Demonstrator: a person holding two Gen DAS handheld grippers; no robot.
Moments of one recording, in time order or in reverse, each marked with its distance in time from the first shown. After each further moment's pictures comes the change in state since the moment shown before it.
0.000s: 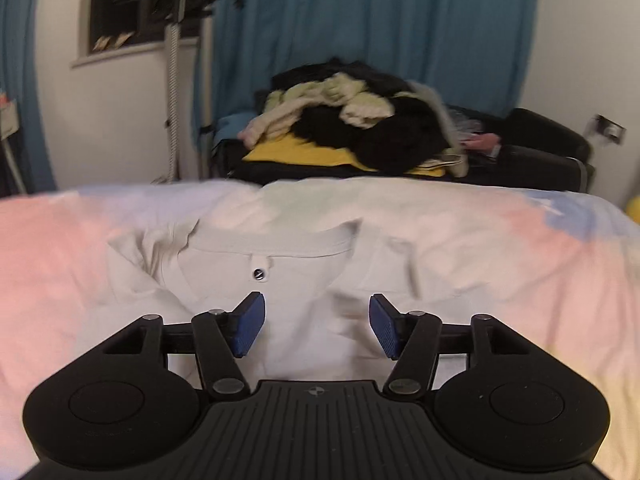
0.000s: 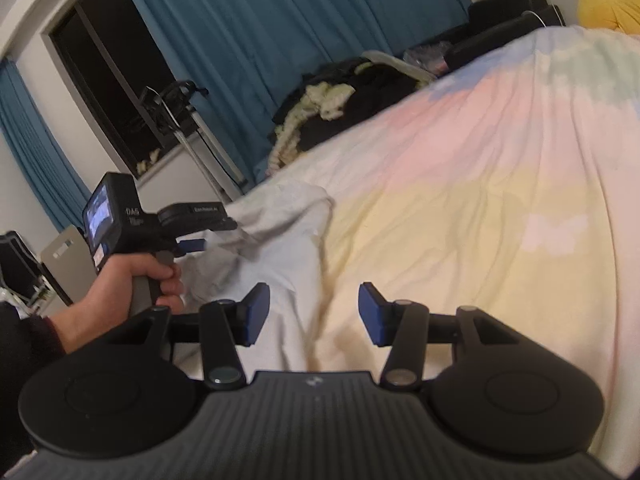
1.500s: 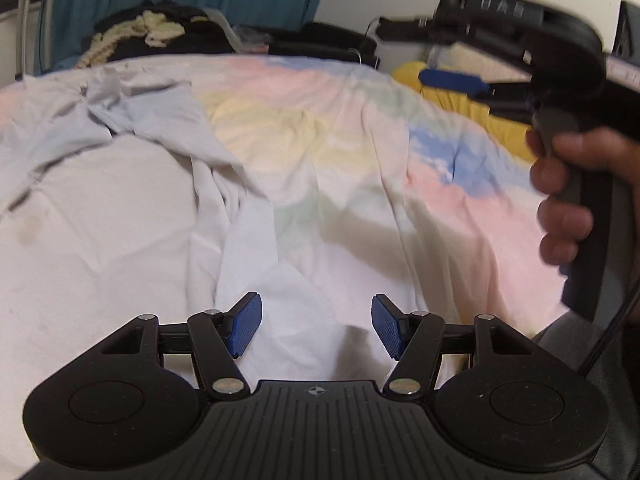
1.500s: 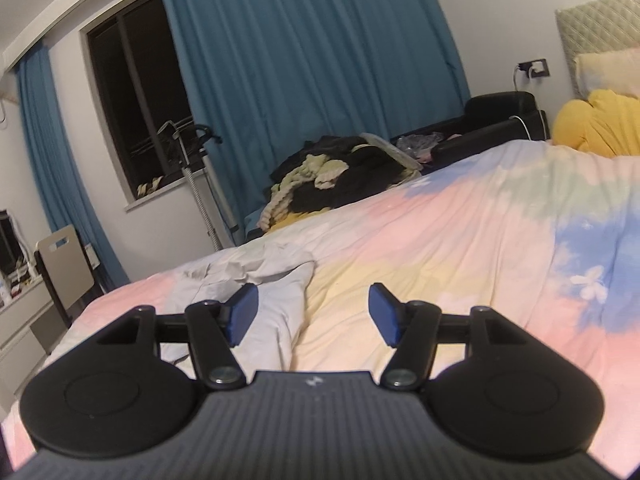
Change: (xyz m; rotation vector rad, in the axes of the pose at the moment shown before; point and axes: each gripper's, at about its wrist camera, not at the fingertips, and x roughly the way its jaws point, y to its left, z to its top) left arm -0.250 -0.074 -0.240 0.199 0.210 -0.500; right arm -0.157 0.021 -0.008 -0.163 -0.161 -0.085
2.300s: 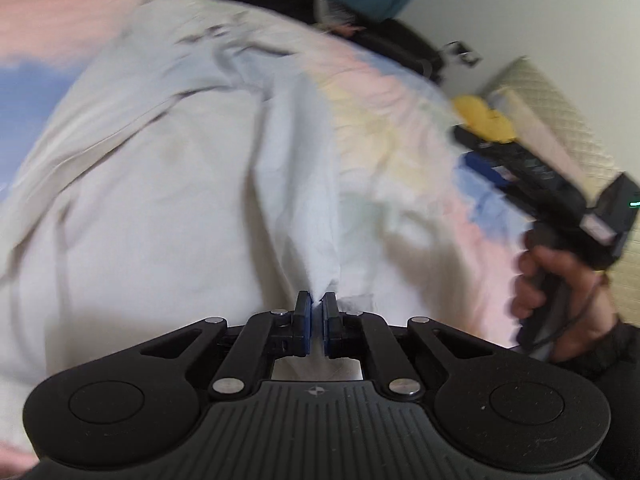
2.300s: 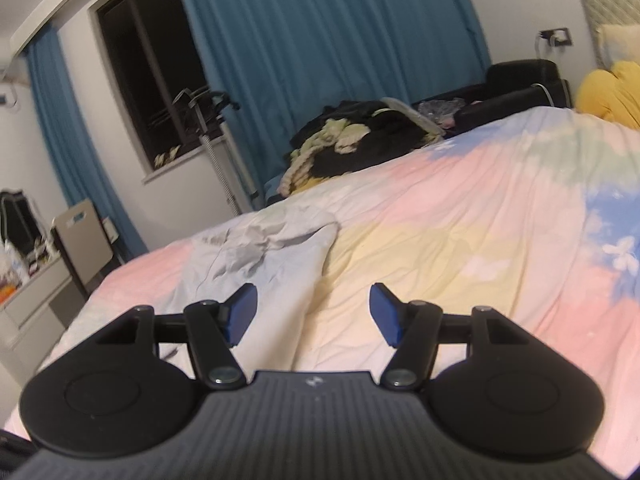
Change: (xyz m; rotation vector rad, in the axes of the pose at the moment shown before) left arm -0.096 0.103 -0.009 -0.367 0.102 0.018; right arm 0.022 0.016 -0.014 -0.027 0.120 0.070
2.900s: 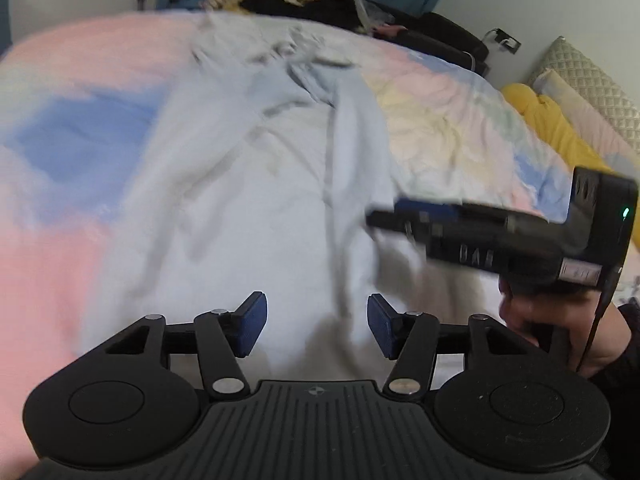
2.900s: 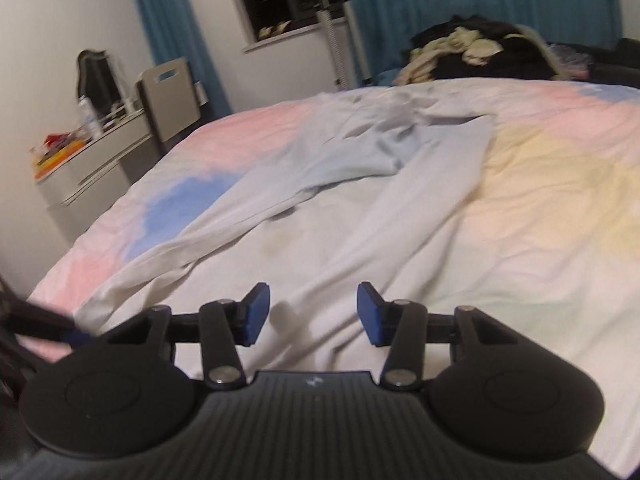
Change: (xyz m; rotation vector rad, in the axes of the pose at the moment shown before) left arm -0.055 0.024 0.010 0.096 -0.042 0.205; right arm 0.069 0.111 -0.082 -0.243 0.342 0.261
